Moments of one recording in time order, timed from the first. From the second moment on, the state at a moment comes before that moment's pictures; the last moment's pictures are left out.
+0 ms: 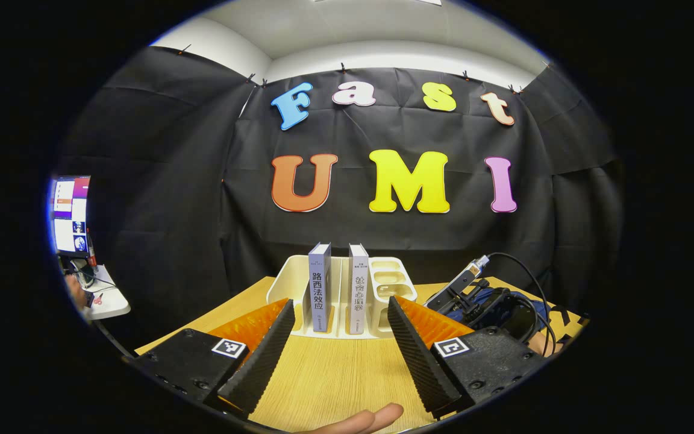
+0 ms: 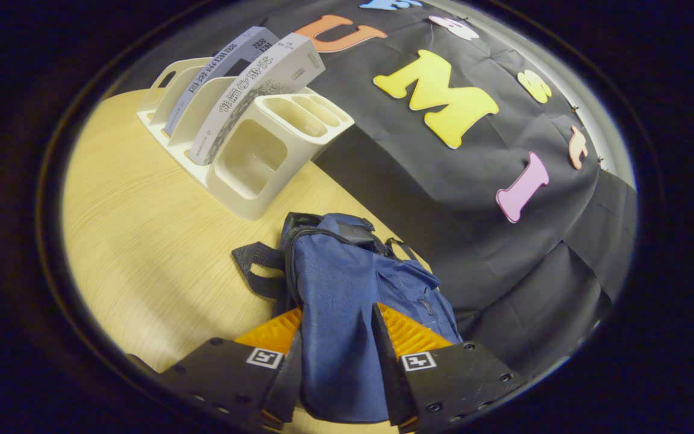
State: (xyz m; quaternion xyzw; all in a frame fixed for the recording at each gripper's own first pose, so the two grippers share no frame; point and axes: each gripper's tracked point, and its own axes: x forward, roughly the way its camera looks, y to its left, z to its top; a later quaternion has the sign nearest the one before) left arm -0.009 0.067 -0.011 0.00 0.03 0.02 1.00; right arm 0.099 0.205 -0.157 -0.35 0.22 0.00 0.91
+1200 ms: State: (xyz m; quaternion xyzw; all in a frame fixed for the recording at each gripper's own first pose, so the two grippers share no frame) left arm 0.024 0.072 -0.035 -0.02 0.09 0.04 0.99; right arm 0.146 0.077 -0.006 -0.17 0.18 0.05 0.97
